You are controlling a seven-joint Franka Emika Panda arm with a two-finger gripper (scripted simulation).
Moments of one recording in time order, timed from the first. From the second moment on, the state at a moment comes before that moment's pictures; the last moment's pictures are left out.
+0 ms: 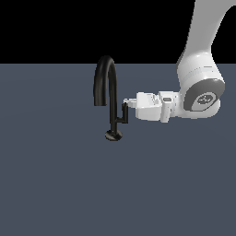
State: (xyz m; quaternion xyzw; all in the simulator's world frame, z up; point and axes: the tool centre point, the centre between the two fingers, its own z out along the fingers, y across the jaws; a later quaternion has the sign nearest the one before) arm 0.013 -0.029 0.157 -0.45 0.55 0.47 0.53
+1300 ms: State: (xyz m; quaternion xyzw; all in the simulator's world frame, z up) arm -0.045 -0.020 0.129 -0.46 0.53 0.46 0.54
